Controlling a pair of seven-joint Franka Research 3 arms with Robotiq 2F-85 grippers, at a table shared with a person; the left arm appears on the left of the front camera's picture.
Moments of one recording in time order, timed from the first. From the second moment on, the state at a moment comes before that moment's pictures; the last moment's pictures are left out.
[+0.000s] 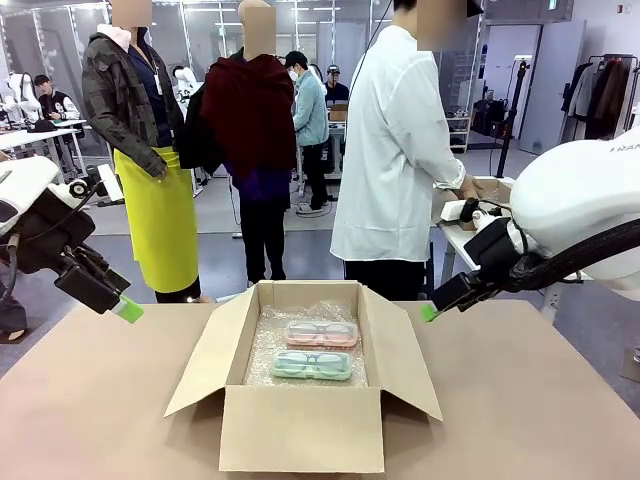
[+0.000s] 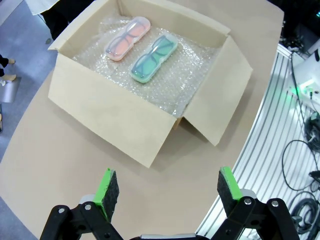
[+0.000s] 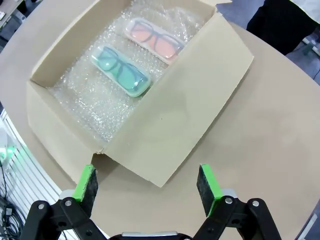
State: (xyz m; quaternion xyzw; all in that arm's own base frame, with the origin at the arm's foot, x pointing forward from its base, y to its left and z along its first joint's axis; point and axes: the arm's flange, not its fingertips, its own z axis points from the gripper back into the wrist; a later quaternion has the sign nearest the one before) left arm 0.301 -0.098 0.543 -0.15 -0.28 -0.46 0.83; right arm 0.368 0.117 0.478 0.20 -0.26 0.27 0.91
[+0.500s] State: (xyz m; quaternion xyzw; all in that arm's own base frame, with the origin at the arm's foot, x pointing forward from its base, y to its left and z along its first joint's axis) left arm 0.305 -0.065 0.558 -0.27 -0.31 -0.41 0.82; right arm 0.369 0.115 0.478 0.20 -0.25 0.27 0.91
